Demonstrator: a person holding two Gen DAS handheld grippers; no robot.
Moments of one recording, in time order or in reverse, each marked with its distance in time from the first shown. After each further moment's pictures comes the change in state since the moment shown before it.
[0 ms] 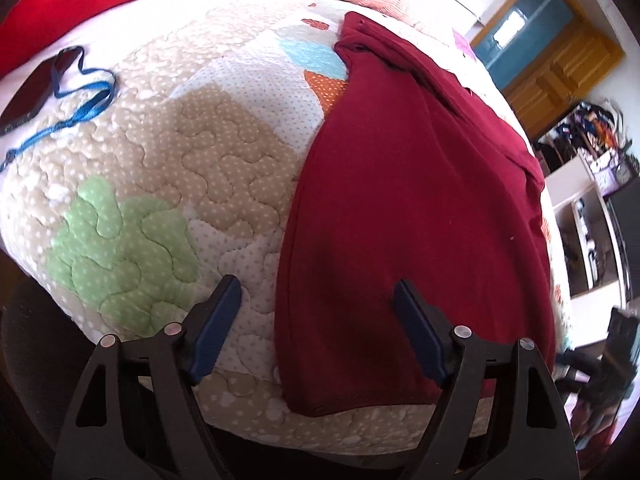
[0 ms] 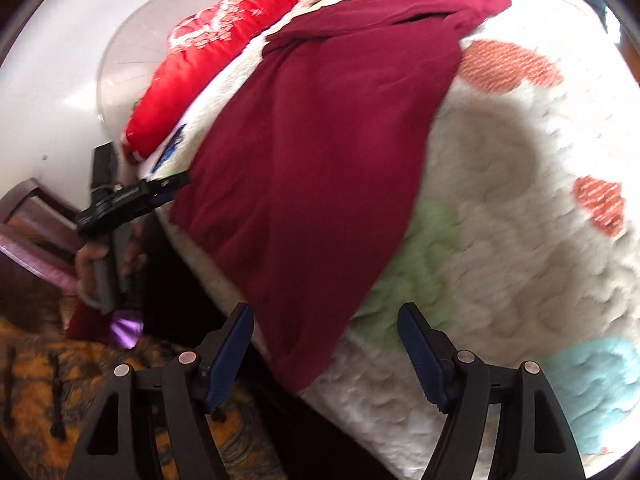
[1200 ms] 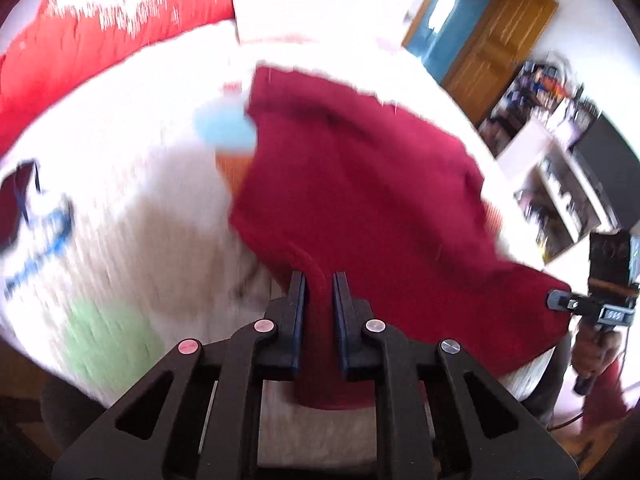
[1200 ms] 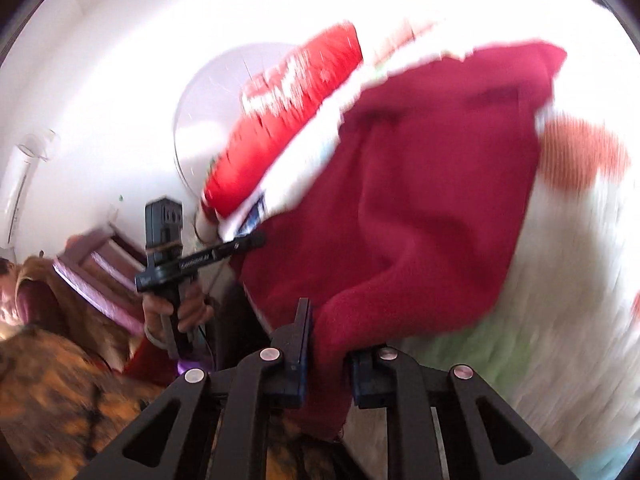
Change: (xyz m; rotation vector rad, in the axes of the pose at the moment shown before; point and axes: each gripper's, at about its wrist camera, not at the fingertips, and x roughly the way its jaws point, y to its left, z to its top) left arm -0.036 -0.057 0.044 0.239 -0.115 -0.098; right arm -0.022 0.007 0.068 -0.037 -0.258 0.296
